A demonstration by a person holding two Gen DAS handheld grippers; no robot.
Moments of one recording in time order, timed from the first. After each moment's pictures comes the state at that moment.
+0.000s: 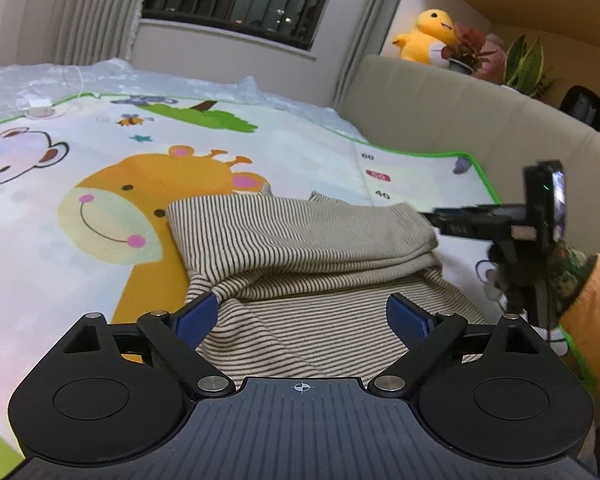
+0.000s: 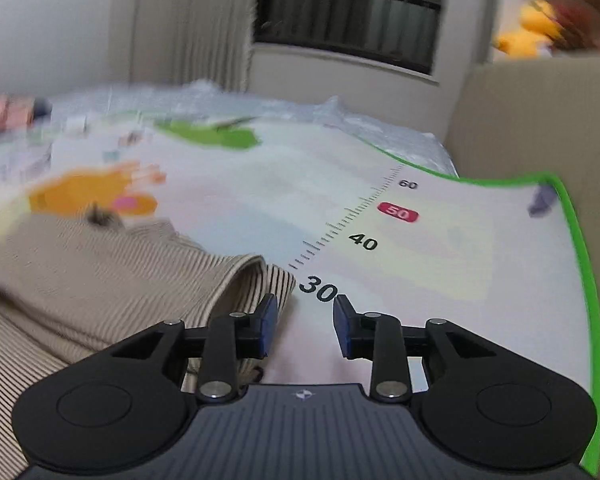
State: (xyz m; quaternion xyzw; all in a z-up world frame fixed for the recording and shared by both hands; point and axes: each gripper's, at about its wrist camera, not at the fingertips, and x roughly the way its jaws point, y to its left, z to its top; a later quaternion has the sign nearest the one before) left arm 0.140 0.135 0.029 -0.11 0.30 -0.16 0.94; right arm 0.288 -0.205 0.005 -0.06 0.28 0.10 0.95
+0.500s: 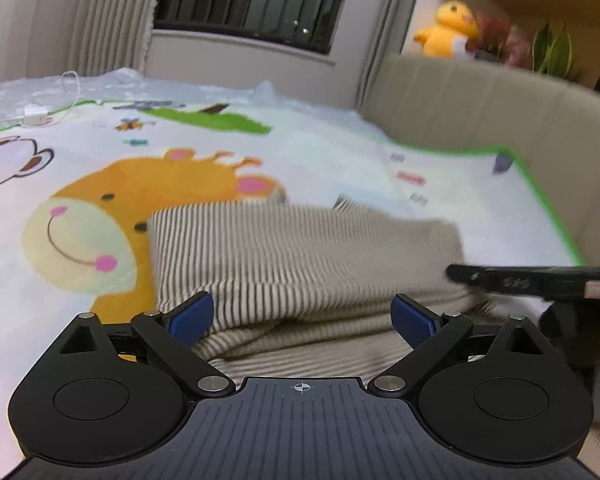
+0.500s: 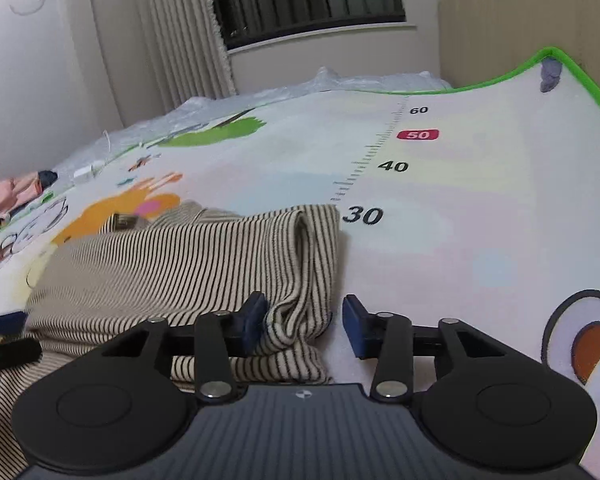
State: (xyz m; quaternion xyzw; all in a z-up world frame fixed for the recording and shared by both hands) left arm 0.196 0.103 -0.011 -0.08 0.28 -0.12 0.95; right arm 0.276 -0.210 -0.043 0.07 0.31 0.10 0.94
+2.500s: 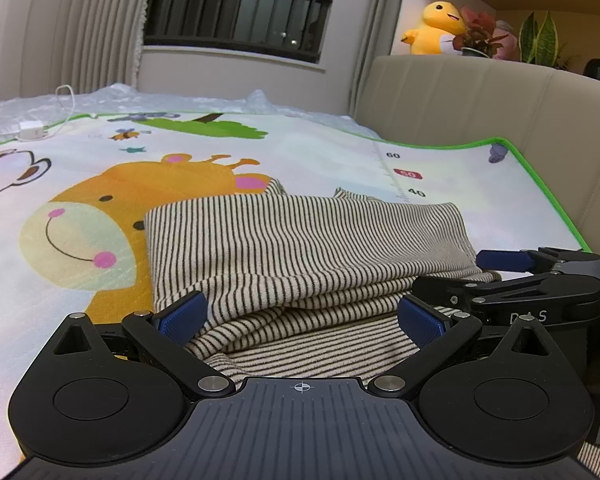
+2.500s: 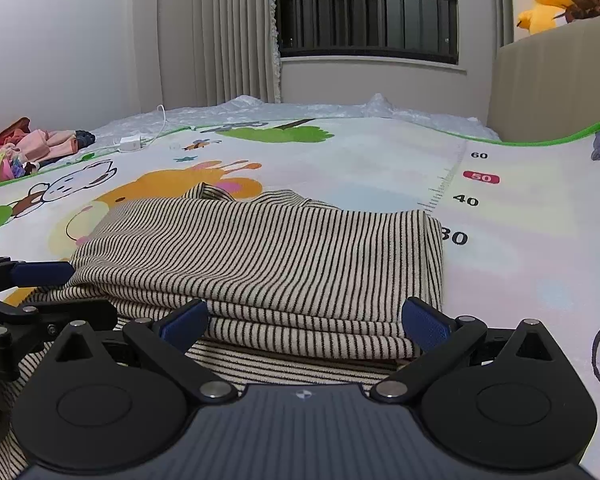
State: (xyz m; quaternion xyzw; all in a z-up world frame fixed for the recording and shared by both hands) left arm 0.188 0.103 -0.022 -0.06 0.26 -0.13 0.96; right arm 0.244 -0.138 -0.038 -0.02 0.27 0.15 0.95
